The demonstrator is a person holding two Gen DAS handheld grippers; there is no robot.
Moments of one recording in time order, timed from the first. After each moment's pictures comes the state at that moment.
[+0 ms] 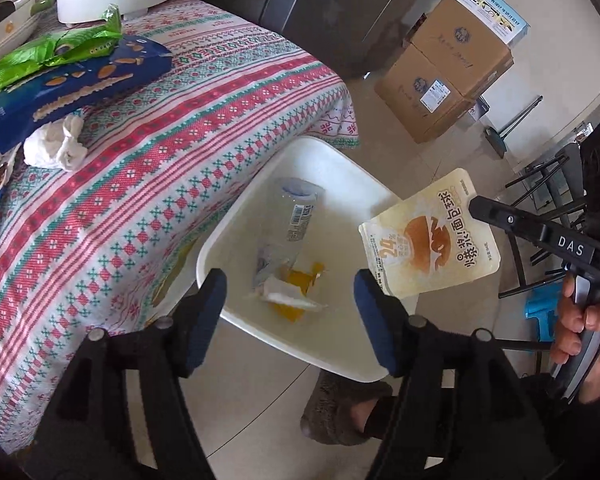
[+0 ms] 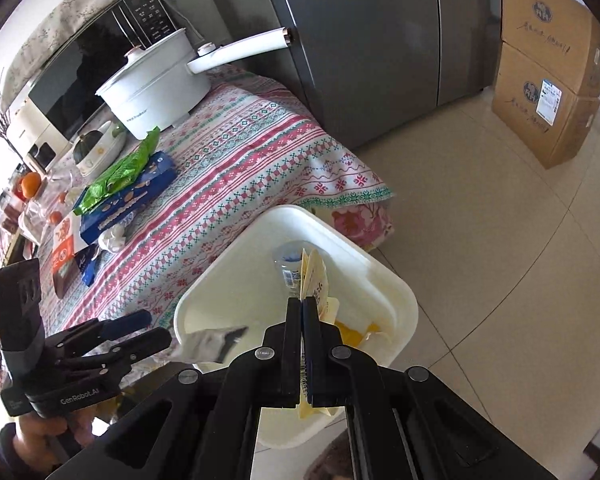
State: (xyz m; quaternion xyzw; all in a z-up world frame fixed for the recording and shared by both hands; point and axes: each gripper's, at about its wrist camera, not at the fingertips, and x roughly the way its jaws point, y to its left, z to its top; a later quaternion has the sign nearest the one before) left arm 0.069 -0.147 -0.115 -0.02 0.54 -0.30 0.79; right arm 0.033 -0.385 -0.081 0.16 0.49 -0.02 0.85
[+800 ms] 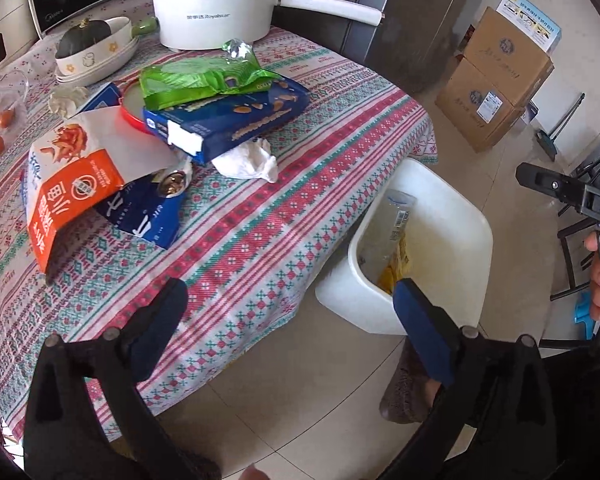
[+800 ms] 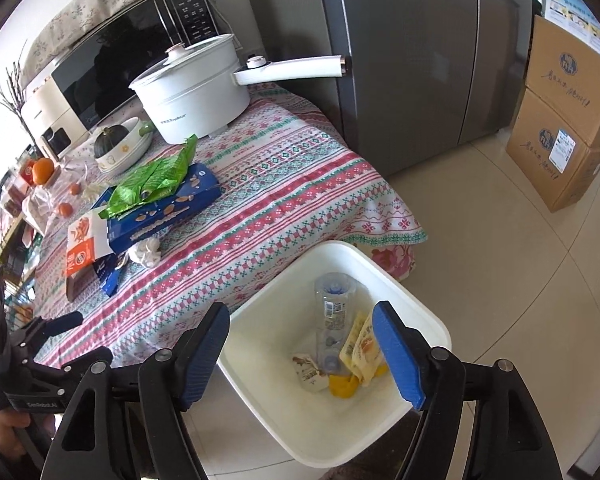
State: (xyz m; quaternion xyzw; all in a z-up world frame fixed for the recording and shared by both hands) left arm 0.079 -0.040 -0.078 0.03 0.52 -0.20 0.83; right arm 0.066 -0.313 -0.041 0.10 0.47 -0.01 0.88
